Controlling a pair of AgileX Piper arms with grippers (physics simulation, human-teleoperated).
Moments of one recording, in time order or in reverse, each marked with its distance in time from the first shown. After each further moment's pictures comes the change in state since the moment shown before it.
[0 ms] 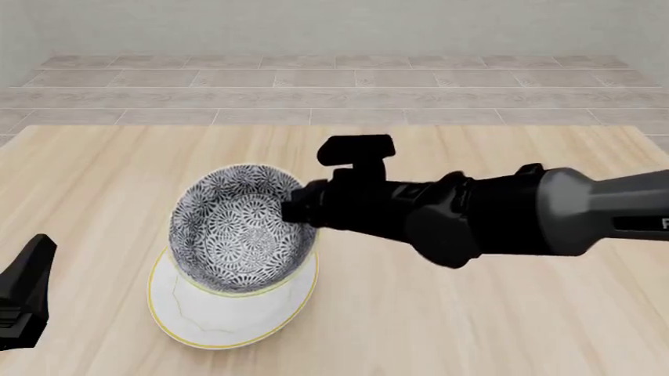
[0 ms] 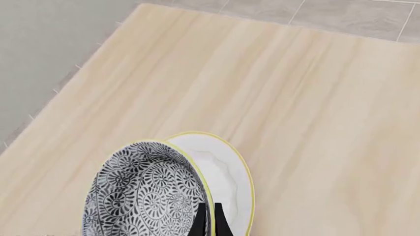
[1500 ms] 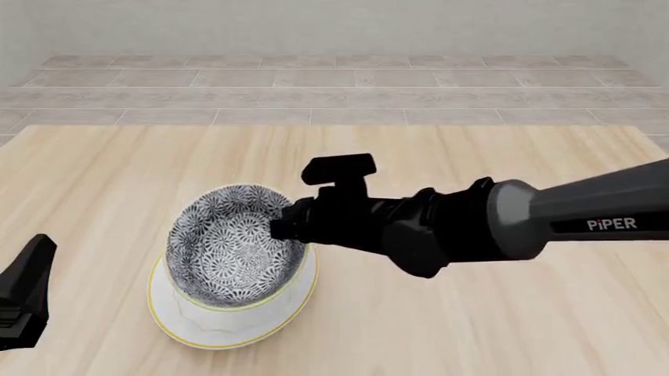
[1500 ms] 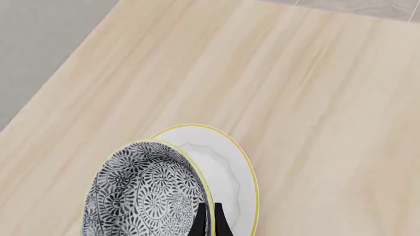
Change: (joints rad) left arm 0.000 0.000 0.000 0.000 0.000; right arm 0.019 0.113 -0.029 -0.042 -0.001
